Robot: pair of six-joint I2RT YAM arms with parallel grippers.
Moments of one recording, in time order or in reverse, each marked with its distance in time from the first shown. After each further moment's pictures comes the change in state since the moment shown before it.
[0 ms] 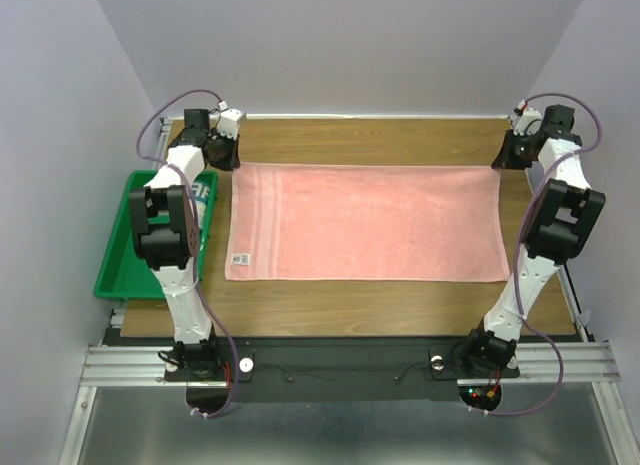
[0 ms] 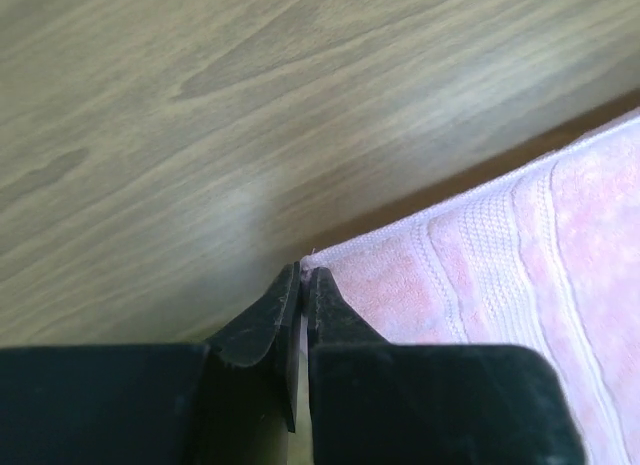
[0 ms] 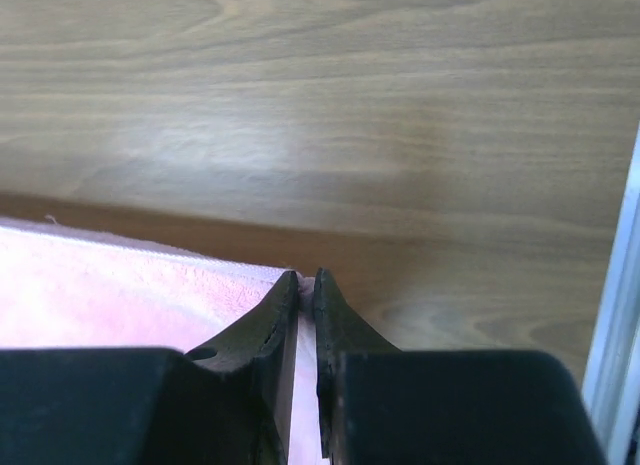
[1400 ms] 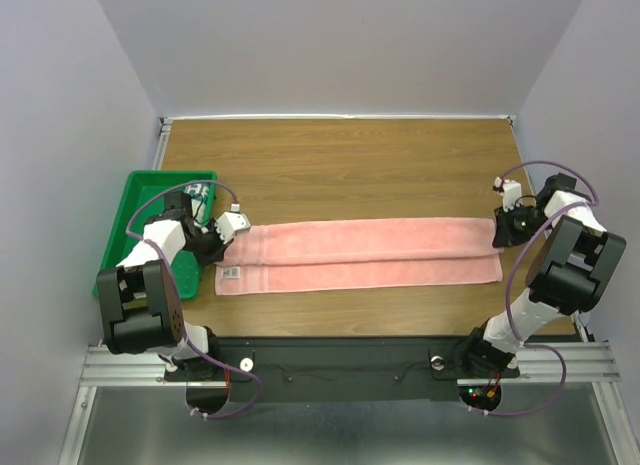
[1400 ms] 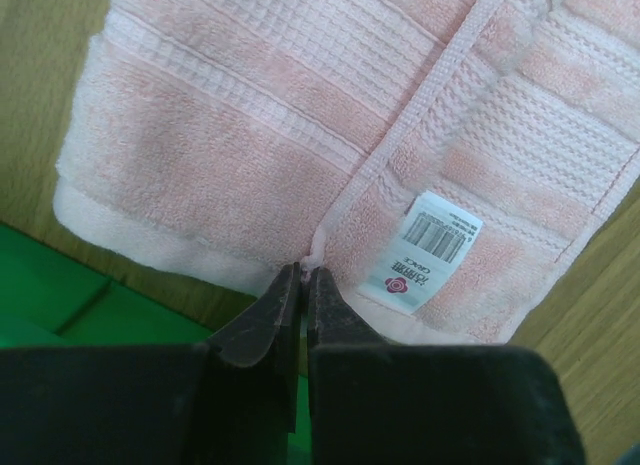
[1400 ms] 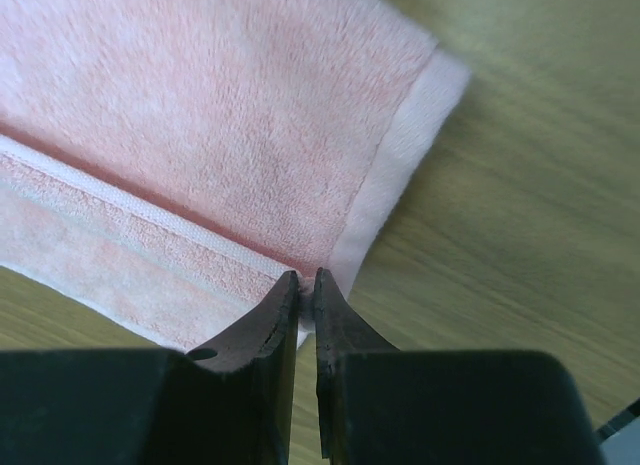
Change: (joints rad) left arm 0.138 -0.672 -0.875 -0.269 0.099 0.859; right arm -0.129 -0.506 -0.787 -0.177 -0.028 -0.663
